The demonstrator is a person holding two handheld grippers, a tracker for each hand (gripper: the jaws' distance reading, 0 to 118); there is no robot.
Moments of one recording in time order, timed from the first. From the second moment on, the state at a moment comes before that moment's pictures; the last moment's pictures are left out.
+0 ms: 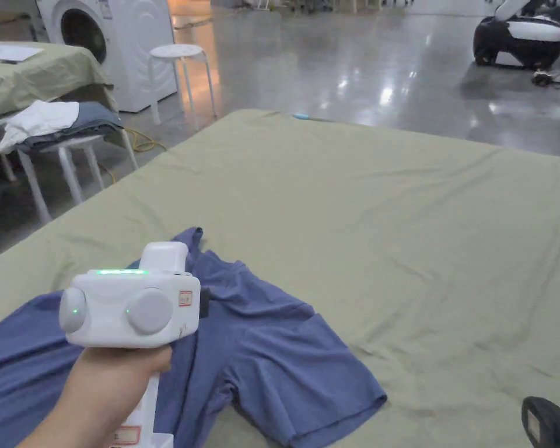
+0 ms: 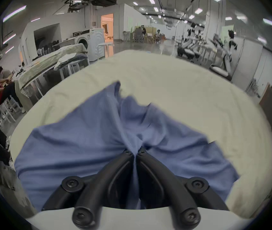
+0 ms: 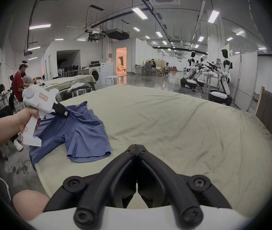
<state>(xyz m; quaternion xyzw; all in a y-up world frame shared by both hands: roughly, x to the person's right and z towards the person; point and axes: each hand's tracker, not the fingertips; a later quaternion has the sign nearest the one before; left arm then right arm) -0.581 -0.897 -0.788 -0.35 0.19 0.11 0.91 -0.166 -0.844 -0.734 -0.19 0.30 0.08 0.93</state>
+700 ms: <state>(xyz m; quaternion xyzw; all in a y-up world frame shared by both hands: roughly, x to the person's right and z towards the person) -0.136 -0.726 -0.840 -0.24 -0.18 -0.08 0.95 0.089 -0.769 -0.662 -0.08 0.14 0.00 0.99</state>
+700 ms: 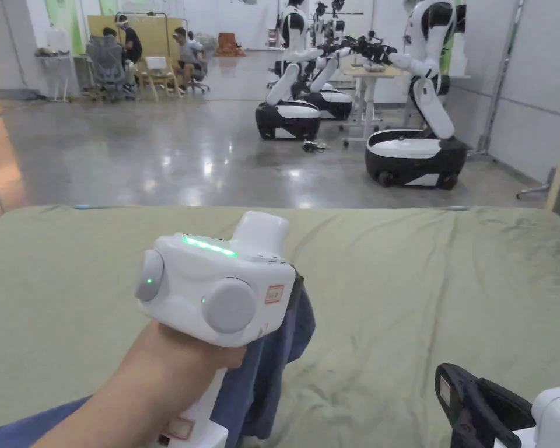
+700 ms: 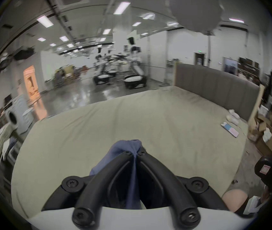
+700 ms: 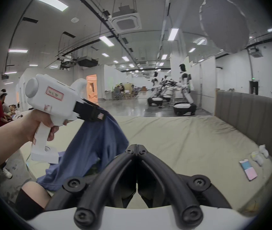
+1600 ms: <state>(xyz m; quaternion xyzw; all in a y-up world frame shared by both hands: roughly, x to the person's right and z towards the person) -0.116 -0.782 -0.739 -0.08 -0.15 0.03 0.98 0.181 -0.797 -0.644 -0.11 0.07 -0.01 0.99</state>
